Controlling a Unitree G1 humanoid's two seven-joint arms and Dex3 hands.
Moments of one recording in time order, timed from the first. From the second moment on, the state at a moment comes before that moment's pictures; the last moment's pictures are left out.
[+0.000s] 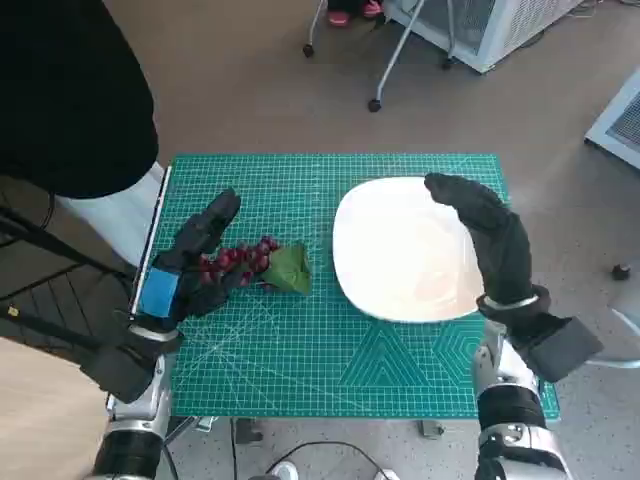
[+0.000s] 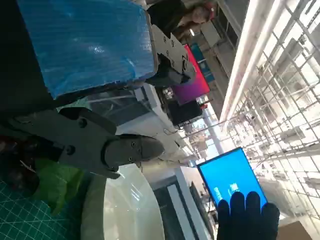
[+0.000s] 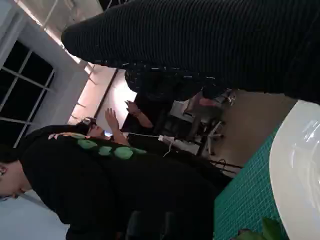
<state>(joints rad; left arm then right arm) -0.32 0.25 0.14 0.51 -0.12 -0.75 -0.31 -0.74 -0.14 -0.22 1.04 0.29 -1.04 0.64</state>
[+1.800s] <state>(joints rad) -0.32 0.24 0.14 0.52 -0.12 -0.74 -0.31 -0.74 -0.15 -0.22 1.04 0.28 -1.04 0.63</state>
